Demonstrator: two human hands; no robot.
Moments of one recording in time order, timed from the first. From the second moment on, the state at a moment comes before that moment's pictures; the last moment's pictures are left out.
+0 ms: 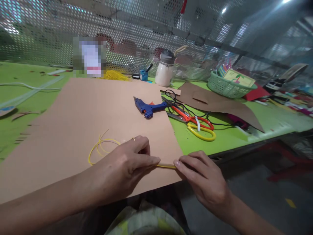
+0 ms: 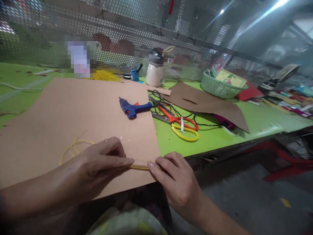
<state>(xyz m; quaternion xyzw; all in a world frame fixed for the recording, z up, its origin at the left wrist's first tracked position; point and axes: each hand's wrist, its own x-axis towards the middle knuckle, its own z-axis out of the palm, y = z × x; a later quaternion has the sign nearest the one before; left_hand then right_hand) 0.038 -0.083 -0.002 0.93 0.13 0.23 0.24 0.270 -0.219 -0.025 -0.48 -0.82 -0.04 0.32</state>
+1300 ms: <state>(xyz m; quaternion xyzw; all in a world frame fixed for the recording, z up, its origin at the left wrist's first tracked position) 0.038 -0.082 0.004 0.93 0.13 0.22 0.27 0.259 -0.200 0.003 -0.54 -0.80 0.03 0.24</state>
